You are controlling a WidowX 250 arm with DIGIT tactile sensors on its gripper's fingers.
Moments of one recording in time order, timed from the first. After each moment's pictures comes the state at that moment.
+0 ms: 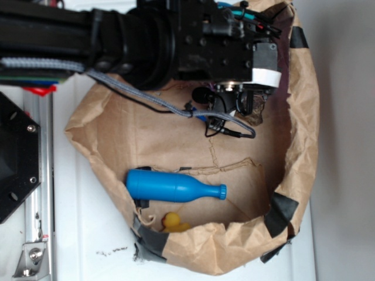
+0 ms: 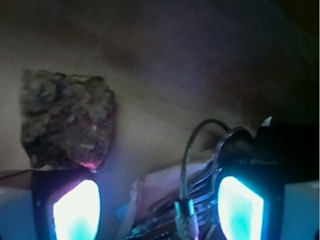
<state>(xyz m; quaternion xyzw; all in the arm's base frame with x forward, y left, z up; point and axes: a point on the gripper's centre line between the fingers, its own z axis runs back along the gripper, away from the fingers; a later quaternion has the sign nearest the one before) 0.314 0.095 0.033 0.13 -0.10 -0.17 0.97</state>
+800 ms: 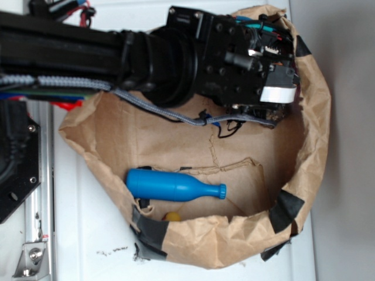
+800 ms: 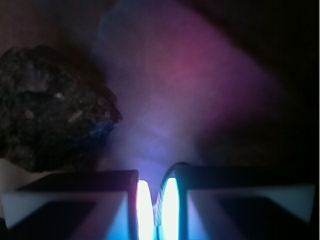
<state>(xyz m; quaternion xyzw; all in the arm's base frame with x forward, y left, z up) 0.337 0.098 0.027 0.18 -0.13 -0.18 0.96</state>
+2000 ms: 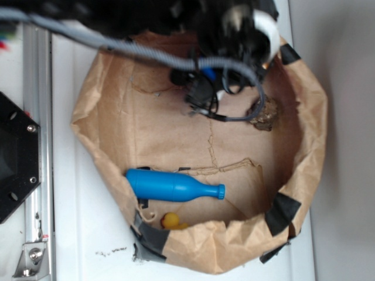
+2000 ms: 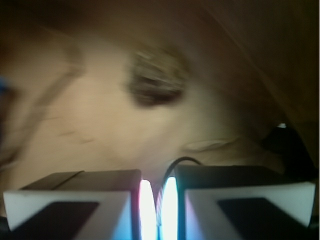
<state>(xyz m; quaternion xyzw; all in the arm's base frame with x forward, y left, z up) 0.280 0.079 0.090 -0.02 -0.07 -0.26 0.96</state>
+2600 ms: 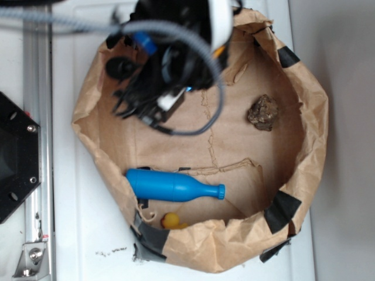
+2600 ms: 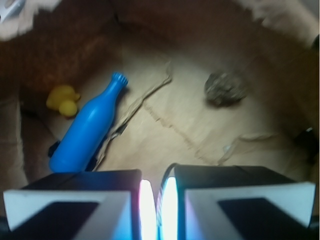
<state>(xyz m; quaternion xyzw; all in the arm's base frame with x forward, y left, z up) 0.240 0.052 0.124 -0.06 -0.09 -0.31 0.94</state>
